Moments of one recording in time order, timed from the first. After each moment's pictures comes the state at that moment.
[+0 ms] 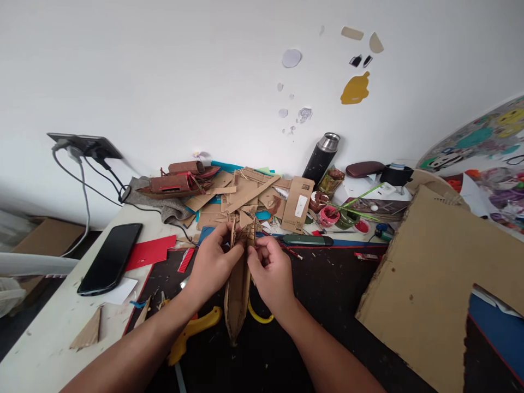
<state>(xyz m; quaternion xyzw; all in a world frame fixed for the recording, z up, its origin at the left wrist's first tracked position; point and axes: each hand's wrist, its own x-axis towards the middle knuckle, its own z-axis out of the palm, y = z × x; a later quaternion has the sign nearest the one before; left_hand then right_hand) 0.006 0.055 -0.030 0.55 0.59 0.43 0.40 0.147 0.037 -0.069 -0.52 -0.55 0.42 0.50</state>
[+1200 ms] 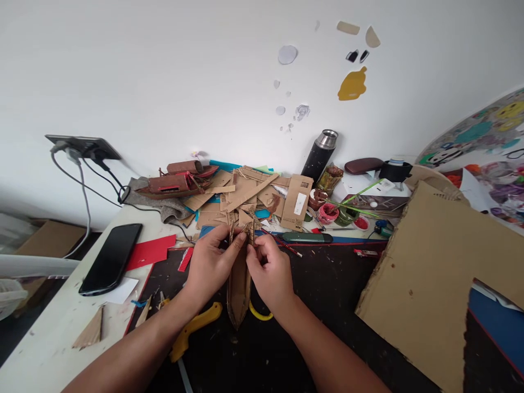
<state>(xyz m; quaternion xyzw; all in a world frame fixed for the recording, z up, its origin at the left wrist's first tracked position) 0.004 0.051 -0.028 0.60 0.59 0.44 0.31 0.151 0.036 -0.069 -0.52 -0.62 0.31 0.49</state>
